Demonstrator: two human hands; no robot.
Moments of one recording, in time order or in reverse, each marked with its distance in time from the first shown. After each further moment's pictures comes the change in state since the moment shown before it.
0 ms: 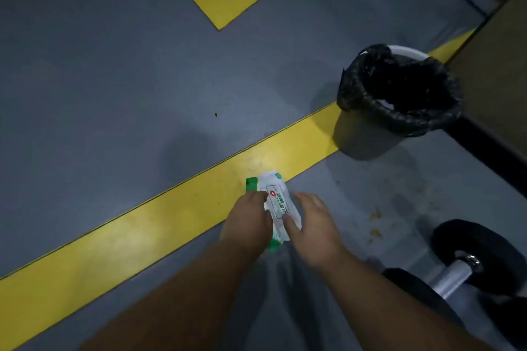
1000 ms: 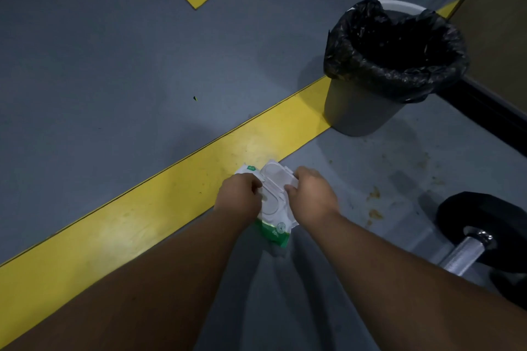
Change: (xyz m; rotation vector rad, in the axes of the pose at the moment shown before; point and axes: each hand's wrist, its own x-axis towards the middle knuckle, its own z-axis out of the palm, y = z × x) left_hand 0.046 -0.014 0.045 -0.056 -0.050 -0.185; right_hand 0.044 0.039 0.005 -0.255 -0.060 0.168
